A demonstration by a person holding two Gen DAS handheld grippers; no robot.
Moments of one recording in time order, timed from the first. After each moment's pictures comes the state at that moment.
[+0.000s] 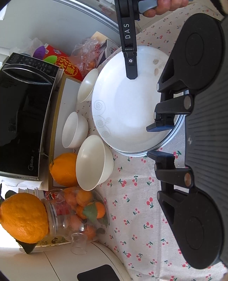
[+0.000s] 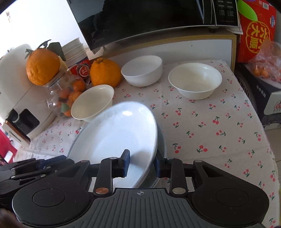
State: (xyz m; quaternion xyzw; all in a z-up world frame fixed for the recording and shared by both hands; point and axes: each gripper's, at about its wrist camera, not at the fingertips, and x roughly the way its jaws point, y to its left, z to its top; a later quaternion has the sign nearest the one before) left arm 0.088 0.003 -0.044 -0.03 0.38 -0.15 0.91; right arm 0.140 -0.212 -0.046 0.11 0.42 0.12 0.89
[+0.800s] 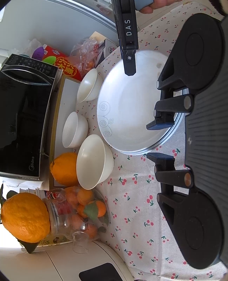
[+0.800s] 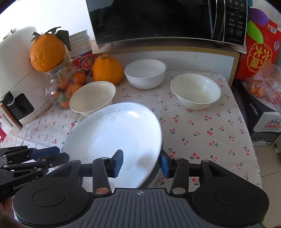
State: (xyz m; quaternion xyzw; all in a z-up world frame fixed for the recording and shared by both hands) left arm 0.088 0.007 -0.043 -0.02 0.38 -0.15 0.91; right arm 0.135 -0.202 -0.033 0.04 0.42 0.10 0.90
